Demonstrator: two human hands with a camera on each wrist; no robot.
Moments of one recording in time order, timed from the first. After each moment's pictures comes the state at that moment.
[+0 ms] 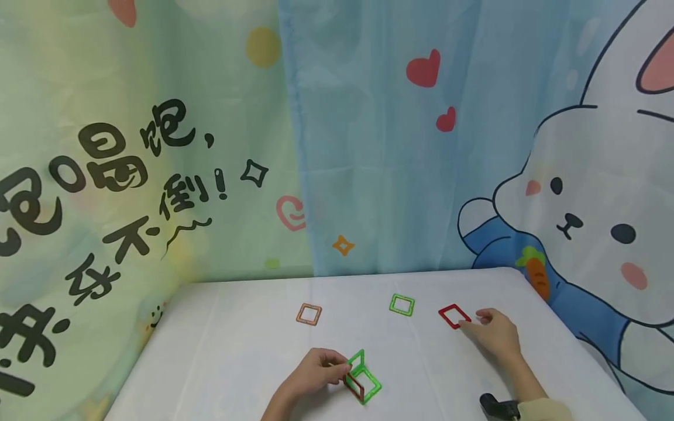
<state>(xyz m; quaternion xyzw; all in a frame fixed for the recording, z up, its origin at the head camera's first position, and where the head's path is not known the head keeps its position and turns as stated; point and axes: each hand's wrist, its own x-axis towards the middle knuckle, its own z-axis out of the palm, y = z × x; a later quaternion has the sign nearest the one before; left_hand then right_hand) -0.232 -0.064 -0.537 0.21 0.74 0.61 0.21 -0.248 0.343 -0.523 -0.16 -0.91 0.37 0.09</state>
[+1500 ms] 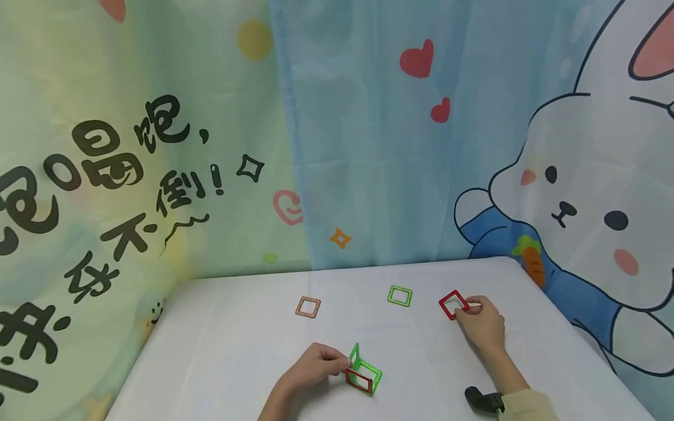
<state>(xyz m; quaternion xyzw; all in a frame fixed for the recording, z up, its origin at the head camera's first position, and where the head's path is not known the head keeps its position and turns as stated) -0.224 -0.066 -0.533 0.20 0.76 0.58 0.22 -0.245 0.318 -0.538 -0.18 -0.88 0.38 0.20</state>
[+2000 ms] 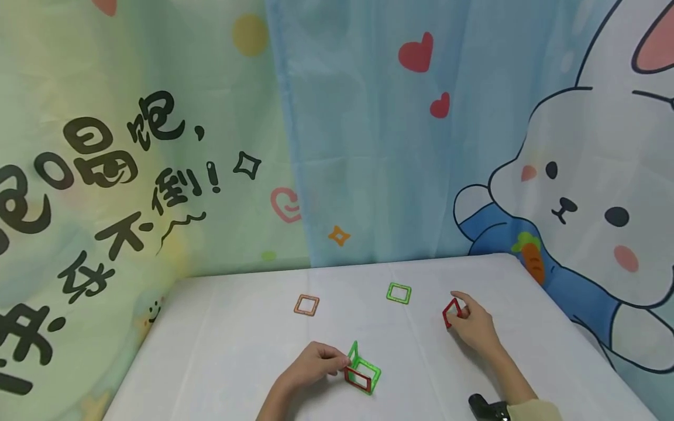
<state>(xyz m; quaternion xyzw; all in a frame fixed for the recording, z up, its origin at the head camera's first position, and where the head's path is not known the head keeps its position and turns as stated) -0.224 -0.065 -0.536 0.20 0.75 0.58 0.22 -0.229 0.304 -0.514 -0.07 -0.91 0.39 0.10</state>
